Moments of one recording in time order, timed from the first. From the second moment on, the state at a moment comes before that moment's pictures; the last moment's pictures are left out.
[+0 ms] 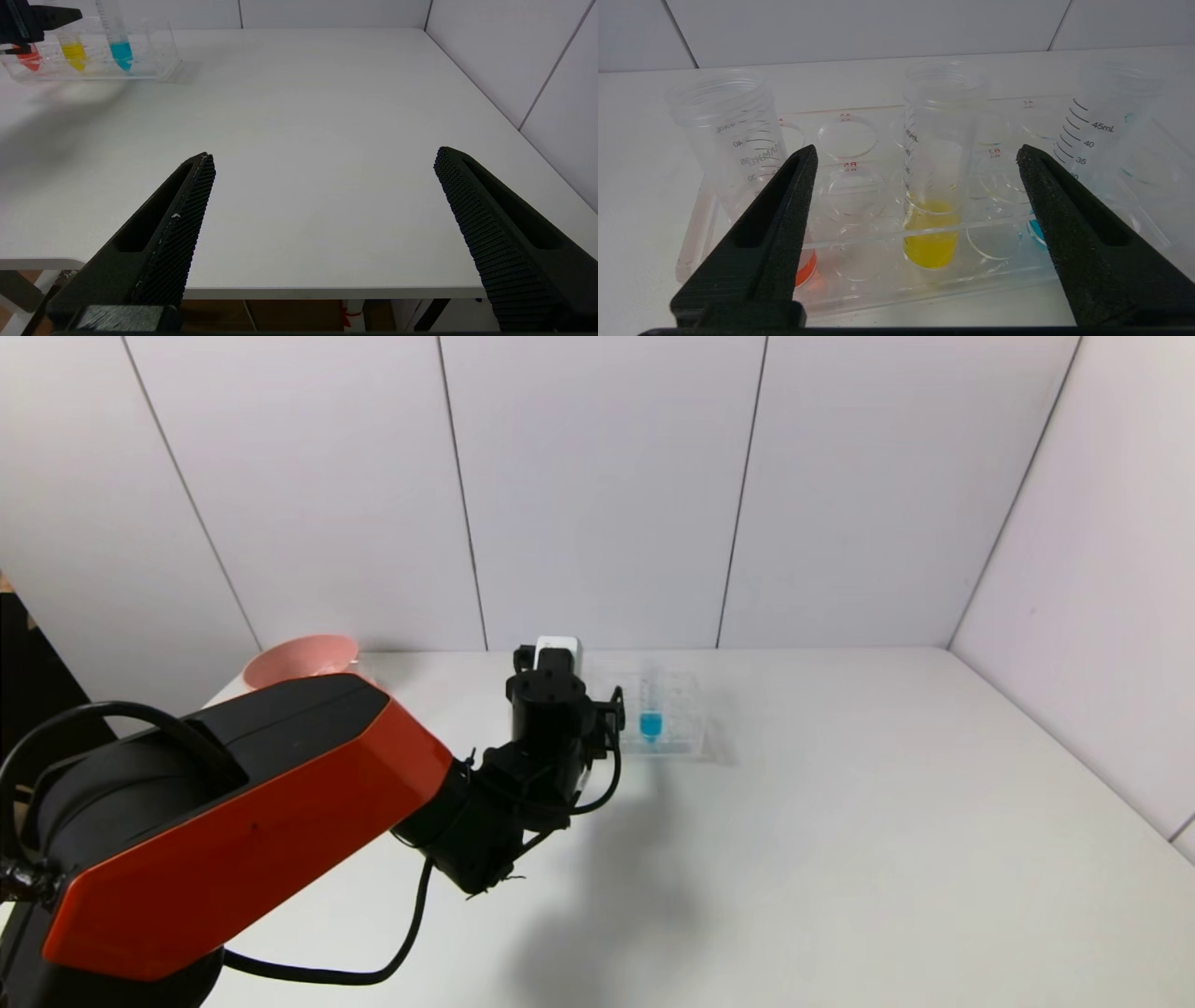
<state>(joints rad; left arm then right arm) -0.65 2.30 -1.16 -1.07 0.48 -0.14 0.00 0.00 0.00 0.00 0.00 0.02</state>
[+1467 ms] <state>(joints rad) -0.65 2.28 -1.19 -1.06 0.47 -0.12 0.00 0.00 0.00 0.00 0.00 0.02</state>
